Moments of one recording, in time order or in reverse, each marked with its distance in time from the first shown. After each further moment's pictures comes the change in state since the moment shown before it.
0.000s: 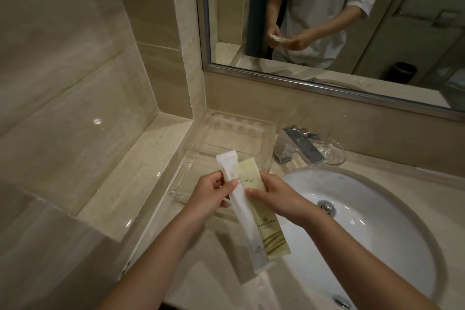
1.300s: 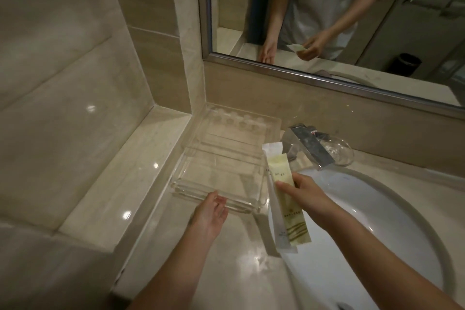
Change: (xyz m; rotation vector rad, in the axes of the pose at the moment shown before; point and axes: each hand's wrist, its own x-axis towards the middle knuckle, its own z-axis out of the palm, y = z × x) left_hand 0.057 -0.089 0.010 -0.887 0.294 -0.619; right_hand 0.020 0.035 -0.040 0.048 0.284 0.254
